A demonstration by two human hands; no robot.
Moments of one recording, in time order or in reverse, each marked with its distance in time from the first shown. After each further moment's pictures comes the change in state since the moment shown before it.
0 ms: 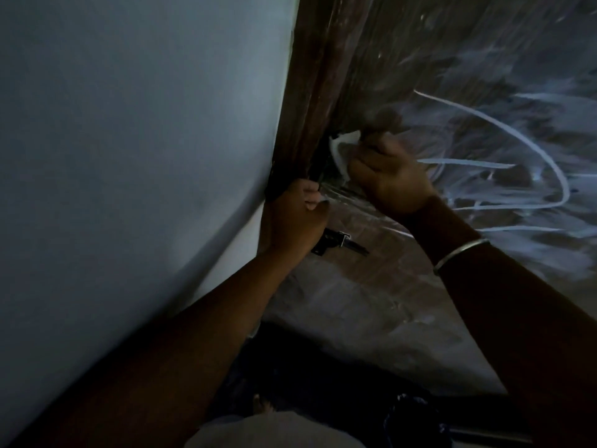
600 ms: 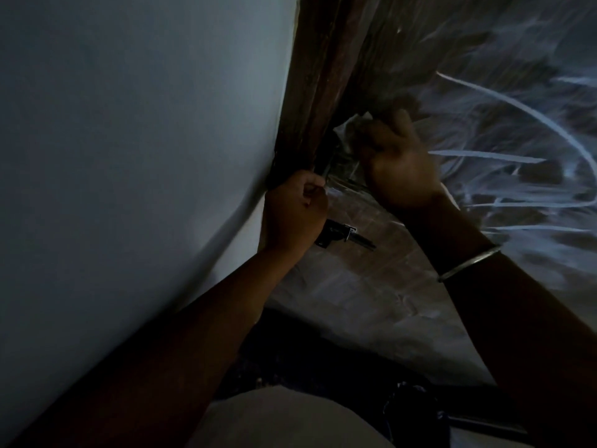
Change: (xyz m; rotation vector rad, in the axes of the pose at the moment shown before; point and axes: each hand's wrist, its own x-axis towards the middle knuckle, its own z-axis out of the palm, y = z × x) left_hand 0.001 -0.006 -0.004 -0.024 0.098 0.054; right_hand 0.014 -0.009 0.006 -0.091 -0.100 0.216
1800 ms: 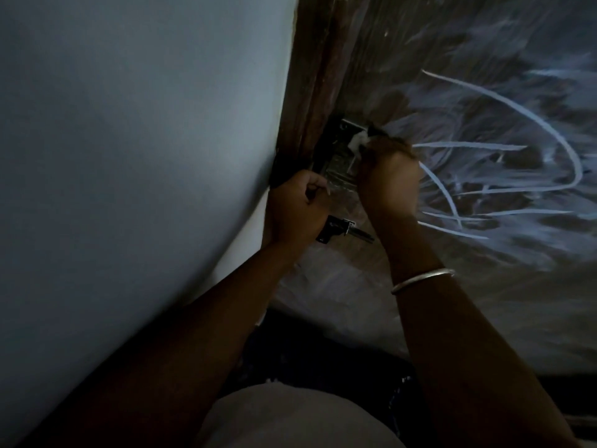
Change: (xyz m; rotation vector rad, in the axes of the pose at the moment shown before) left_hand -0.009 0.003 -0.005 0.016 -0.026 0.058; right_hand -0.011 -0.037 0.002 0.328 0.024 0.782
